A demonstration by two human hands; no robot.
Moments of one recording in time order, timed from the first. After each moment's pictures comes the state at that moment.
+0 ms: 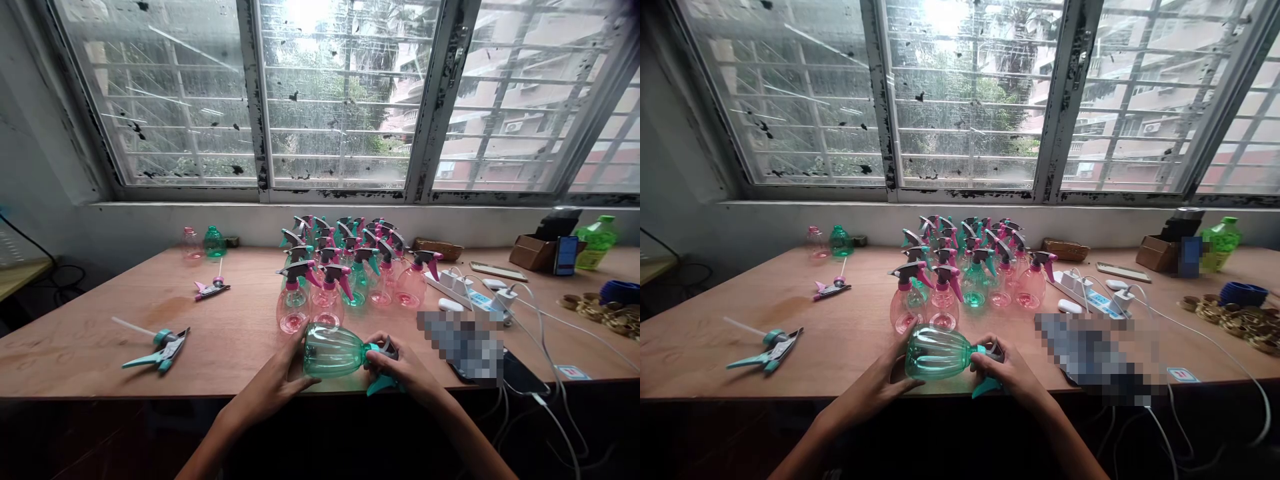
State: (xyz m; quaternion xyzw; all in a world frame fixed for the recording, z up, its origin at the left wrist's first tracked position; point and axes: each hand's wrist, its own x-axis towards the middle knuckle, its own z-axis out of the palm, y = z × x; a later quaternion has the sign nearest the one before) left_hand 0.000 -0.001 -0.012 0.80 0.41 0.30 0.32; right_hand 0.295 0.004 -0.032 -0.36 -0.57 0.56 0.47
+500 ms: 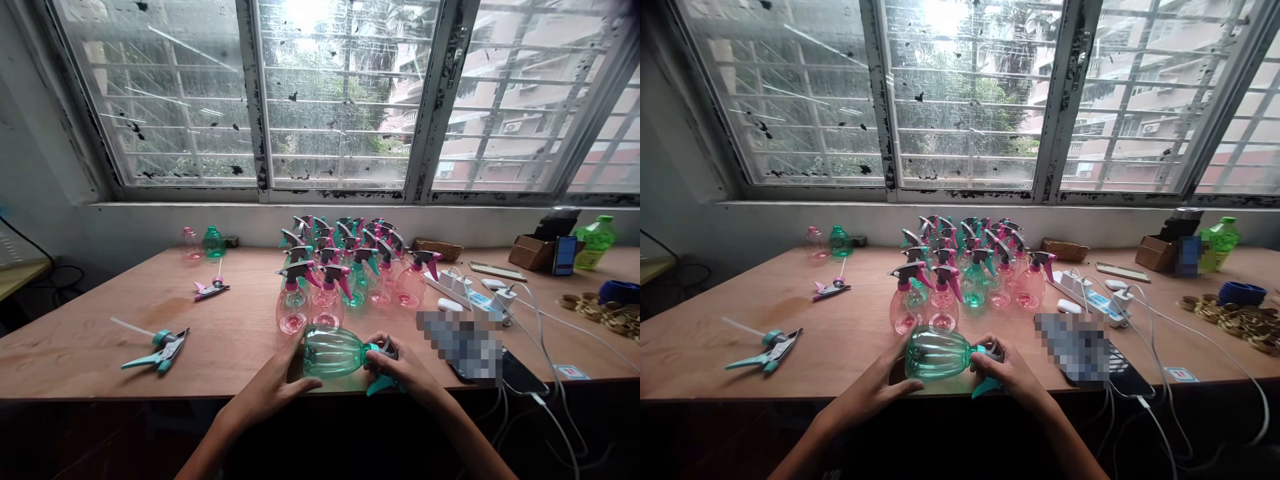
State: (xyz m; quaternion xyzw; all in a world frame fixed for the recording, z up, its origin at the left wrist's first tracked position) left_hand -0.001 -0.002 -0.008 0.81 0.42 0.29 0.30; right_hand 0.296 0.004 -0.034 -0.36 -0.58 0.56 0.47
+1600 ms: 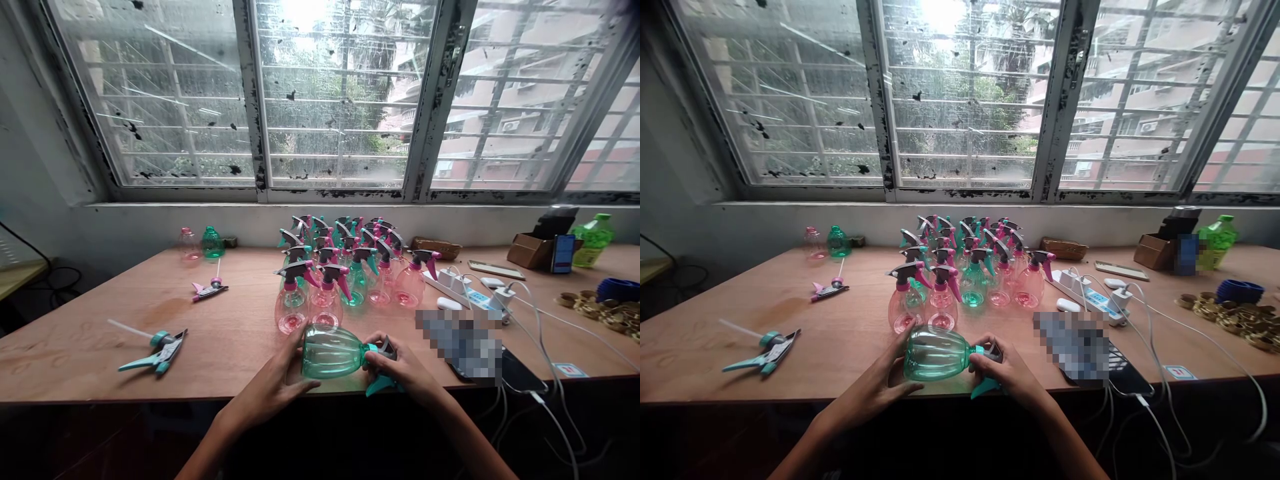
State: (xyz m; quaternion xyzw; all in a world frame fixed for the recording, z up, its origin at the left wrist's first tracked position) left_hand 0.003 -0.005 -0.005 0.80 0.39 0.30 0.35; right_hand 0.298 0.006 -0.036 -0.36 -0.59 0.56 0.46
